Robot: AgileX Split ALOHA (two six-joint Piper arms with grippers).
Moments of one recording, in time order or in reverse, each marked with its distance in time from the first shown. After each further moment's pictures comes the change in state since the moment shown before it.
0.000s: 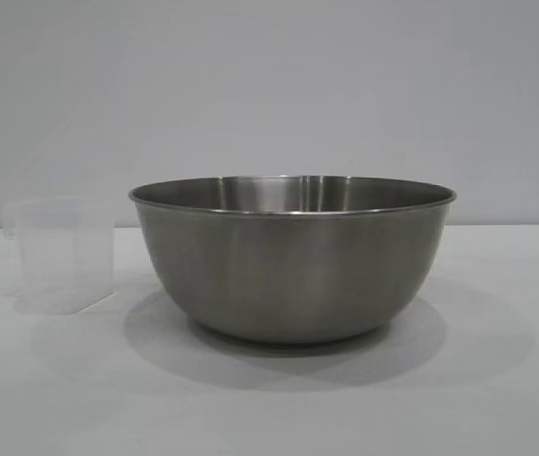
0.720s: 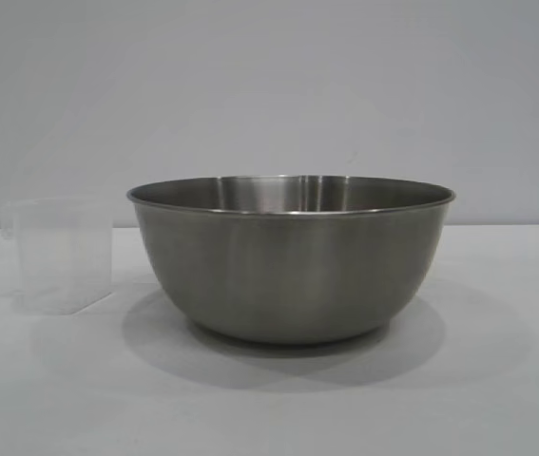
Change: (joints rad) left arm 0.000 0.000 0.000 -0.002 0.000 0.002; right arm 0.000 0.000 0.000 0.075 0.000 -0.197
